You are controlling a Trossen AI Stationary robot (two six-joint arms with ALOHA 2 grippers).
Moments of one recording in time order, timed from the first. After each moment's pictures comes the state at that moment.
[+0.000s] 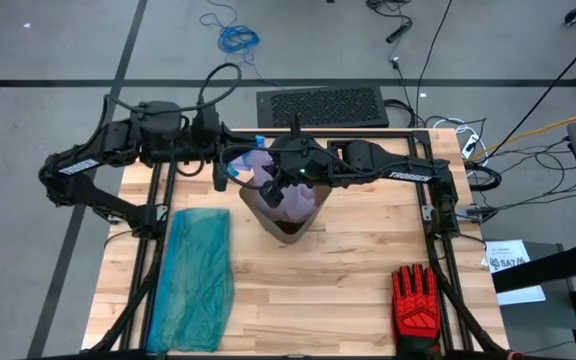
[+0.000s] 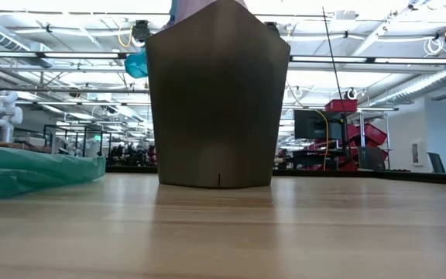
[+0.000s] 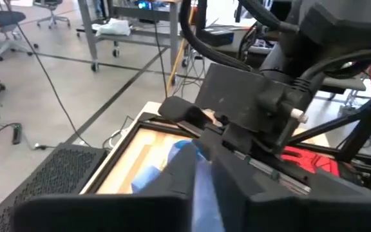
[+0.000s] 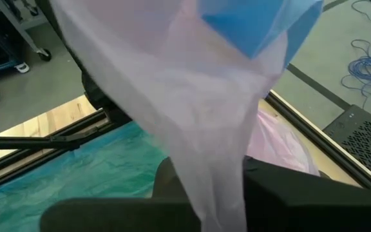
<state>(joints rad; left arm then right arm) 0.08 1.24 1.72 -0.73 -0.13 -0.07 0.03 1.98 2.35 -0.98 0.39 0.44</state>
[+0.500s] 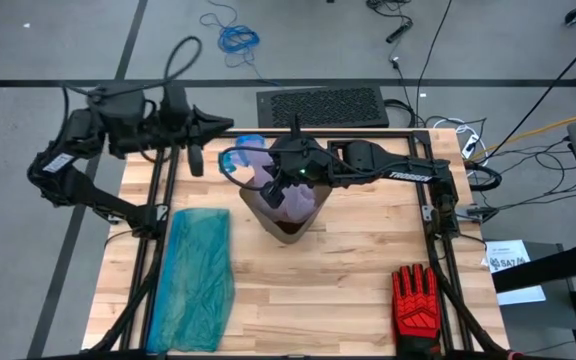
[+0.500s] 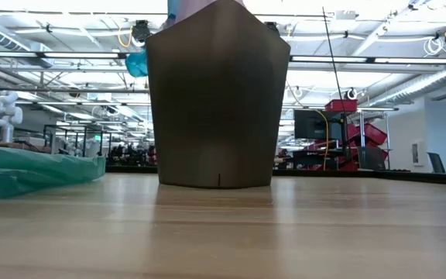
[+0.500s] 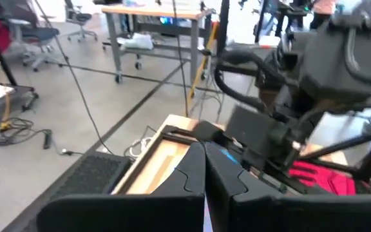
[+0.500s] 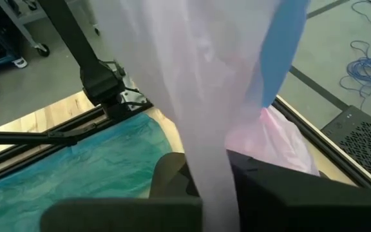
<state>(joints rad) 0.08 1.23 1.93 -0.89 -0.23 -0.06 0.03 1.98 2.35 -0.99 0.39 0.43</state>
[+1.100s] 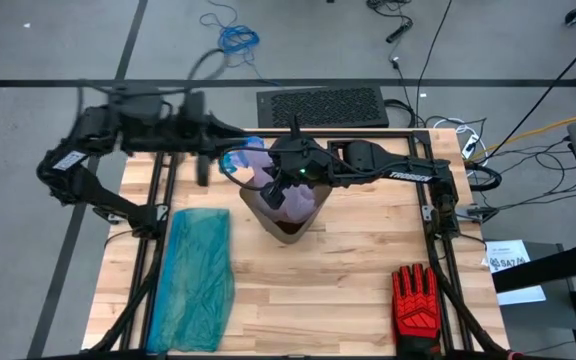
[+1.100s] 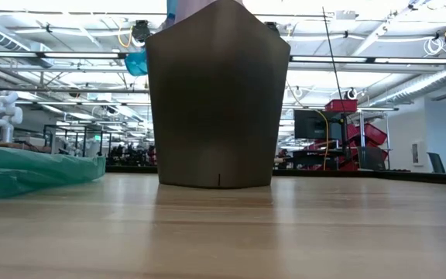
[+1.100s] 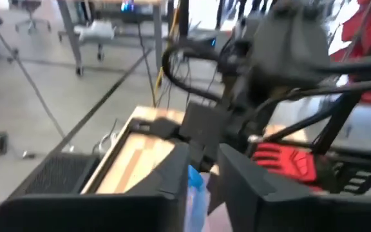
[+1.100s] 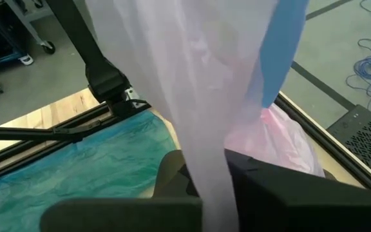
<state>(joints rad) 0.08 1.31 2.01 -0.95 -0.07 -0.04 0.03 1.98 2.35 -0.99 0.36 0.42</state>
